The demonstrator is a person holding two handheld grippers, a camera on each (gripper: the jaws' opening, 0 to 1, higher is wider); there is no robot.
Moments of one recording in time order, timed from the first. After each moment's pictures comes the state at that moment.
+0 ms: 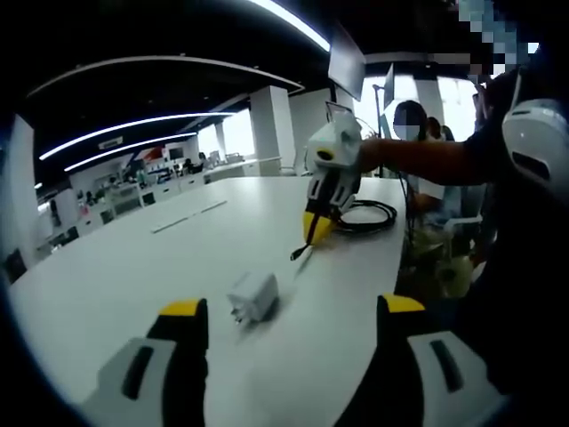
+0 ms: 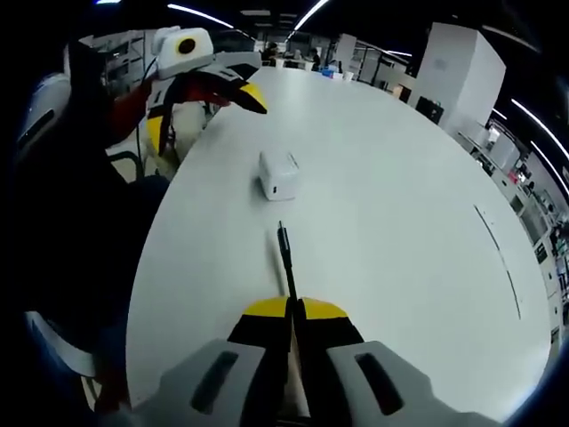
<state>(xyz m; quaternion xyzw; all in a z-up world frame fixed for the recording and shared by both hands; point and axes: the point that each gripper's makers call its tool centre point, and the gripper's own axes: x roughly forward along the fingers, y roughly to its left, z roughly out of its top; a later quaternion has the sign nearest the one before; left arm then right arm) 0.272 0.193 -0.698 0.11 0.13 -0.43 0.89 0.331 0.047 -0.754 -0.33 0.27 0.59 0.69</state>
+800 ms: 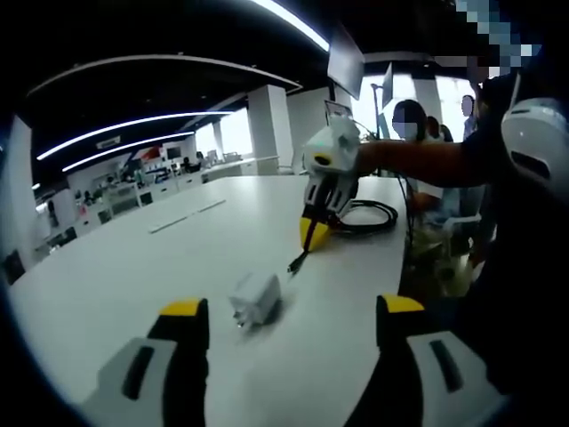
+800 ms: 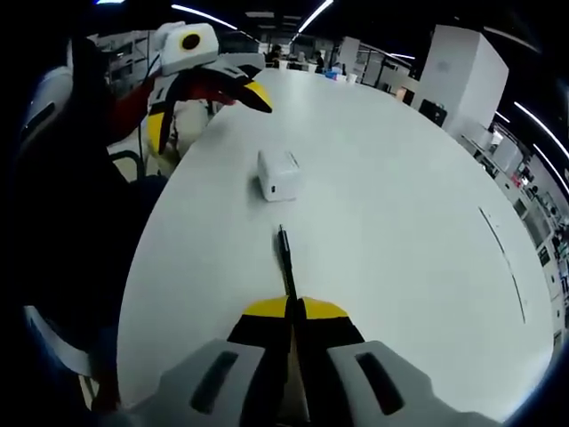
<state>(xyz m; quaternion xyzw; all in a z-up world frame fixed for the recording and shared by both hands) 0.277 0.190 -0.699 0.11 0.13 -0.44 0.88 0.331 0.052 -0.760 -0.32 0.26 0.60 0.69</state>
